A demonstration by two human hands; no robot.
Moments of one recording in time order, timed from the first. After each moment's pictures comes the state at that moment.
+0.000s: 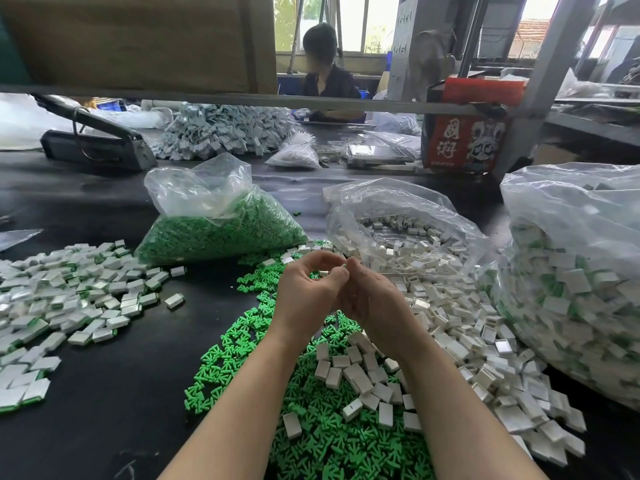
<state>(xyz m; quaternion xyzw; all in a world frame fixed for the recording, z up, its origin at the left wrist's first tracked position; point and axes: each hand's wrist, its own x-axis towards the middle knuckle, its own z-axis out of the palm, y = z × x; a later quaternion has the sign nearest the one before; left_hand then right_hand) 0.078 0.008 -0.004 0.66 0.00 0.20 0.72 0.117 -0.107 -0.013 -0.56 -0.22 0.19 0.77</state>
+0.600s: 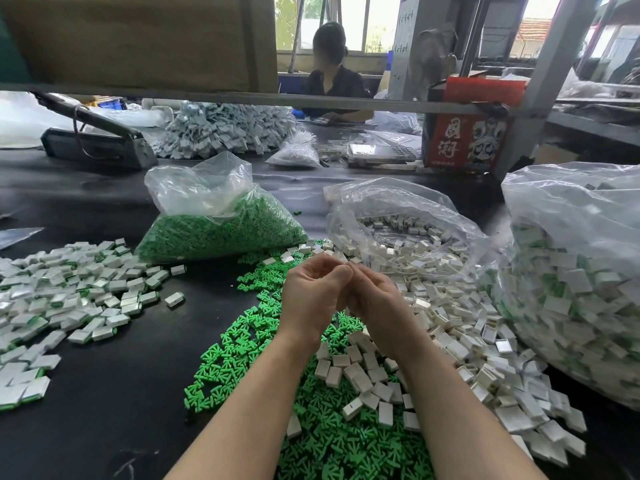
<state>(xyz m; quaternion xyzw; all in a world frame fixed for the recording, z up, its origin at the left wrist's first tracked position) 0.082 -0.003 -0.008 0.60 0.04 0.19 0.77 0.120 -0.109 -0.020 -0.62 -0.23 0.14 0.74</state>
